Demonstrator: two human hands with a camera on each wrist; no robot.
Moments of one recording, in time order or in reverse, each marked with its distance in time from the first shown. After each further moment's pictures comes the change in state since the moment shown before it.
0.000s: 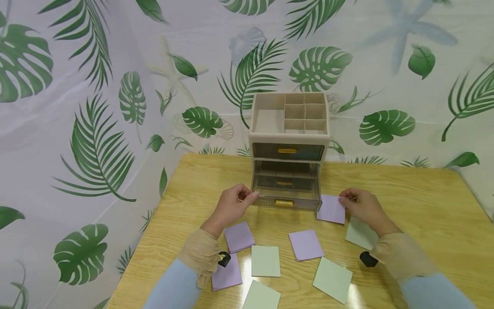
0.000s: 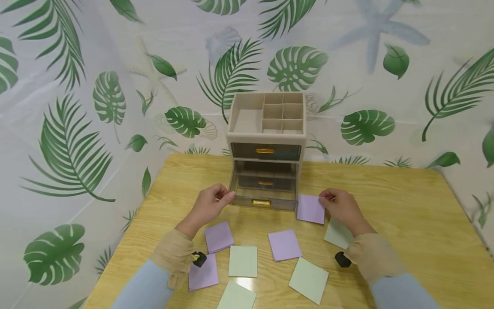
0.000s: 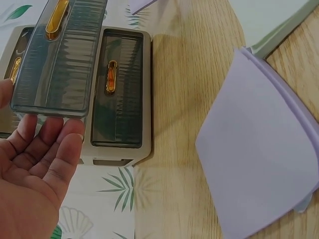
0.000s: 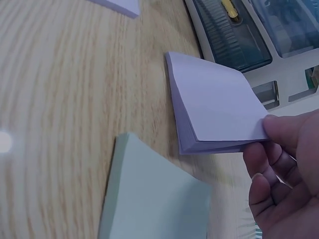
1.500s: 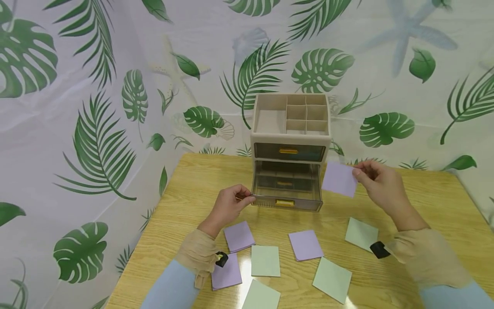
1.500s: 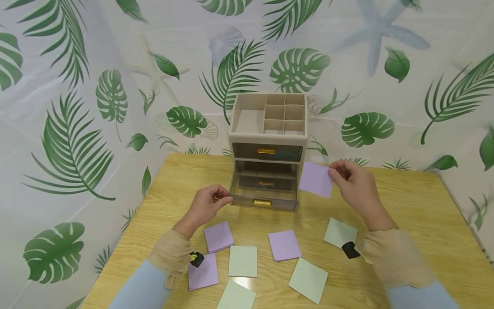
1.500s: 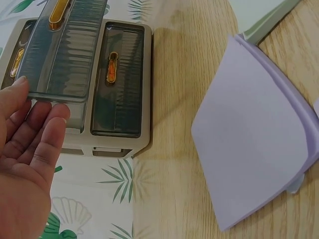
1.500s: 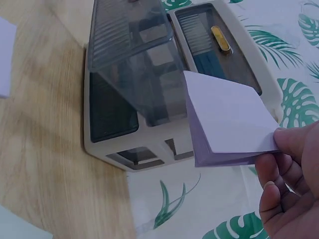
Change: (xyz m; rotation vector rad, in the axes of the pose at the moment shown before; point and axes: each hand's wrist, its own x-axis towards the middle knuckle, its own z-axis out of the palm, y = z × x) left_hand -0.002 -0.008 -0.004 -0.060 0.021 0.048; right_hand -0.013 -0.086 -0.063 0.002 0.367 -0.230
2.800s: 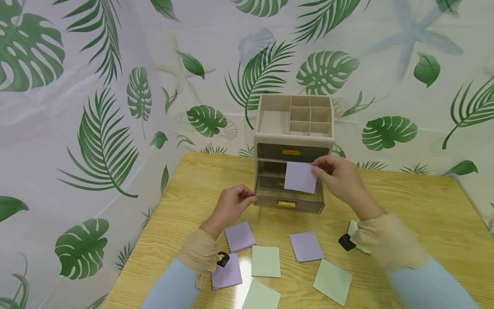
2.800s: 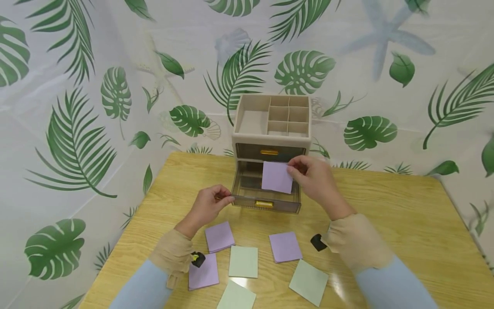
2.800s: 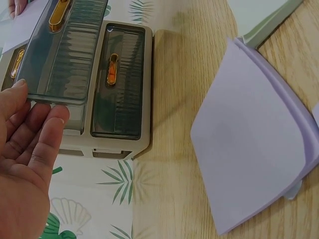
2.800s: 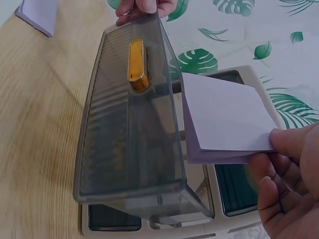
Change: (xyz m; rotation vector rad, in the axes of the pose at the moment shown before) left_hand 0.000 0.000 0.001 0.002 0.017 0.026; right_hand 0.029 -0.064 0.057 0.024 -0.114 -0.148
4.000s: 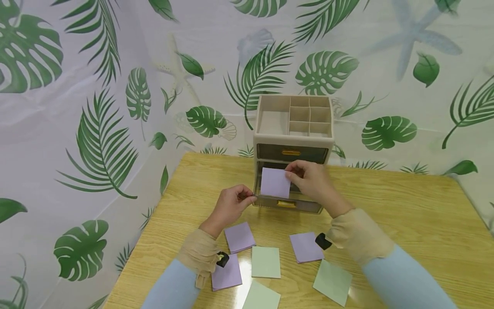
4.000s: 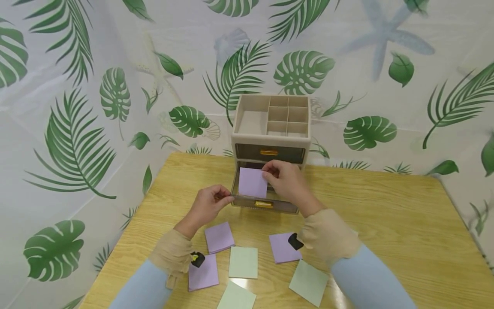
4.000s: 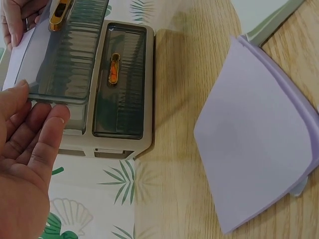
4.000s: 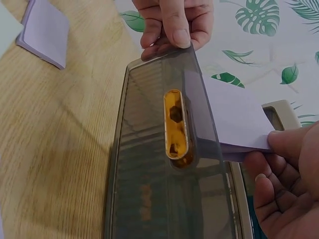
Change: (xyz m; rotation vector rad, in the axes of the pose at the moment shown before) left_hand 0.001 0.003 -0.001 0.013 0.012 0.003; right_hand 0.014 -0.024 0.049 0.035 -0.173 0.066
